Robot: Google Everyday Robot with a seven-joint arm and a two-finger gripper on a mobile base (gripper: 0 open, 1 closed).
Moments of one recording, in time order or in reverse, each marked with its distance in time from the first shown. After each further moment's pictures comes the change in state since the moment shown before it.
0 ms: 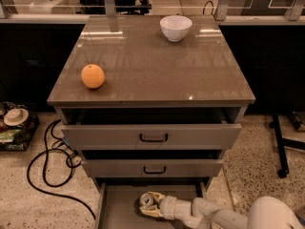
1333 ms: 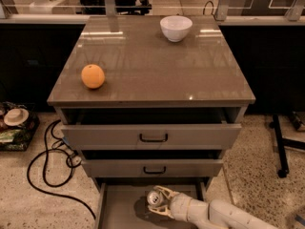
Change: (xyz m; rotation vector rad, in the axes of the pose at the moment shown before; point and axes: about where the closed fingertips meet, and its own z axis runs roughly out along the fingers) arm -0.137 0.036 -0.085 0.113 0.067 -0.381
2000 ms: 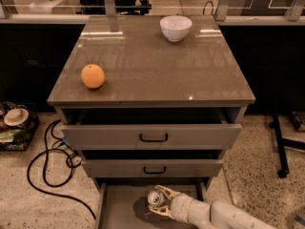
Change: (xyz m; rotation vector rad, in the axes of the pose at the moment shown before) arm -0.020 -0.002 -0.012 0.027 0.030 -0.053
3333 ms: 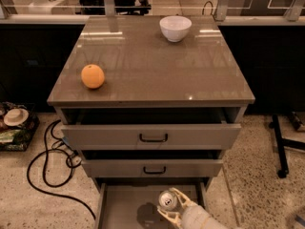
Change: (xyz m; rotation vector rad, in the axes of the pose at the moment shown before) arm -0.067 -0.009 -0.078 0.267 0.049 0.232
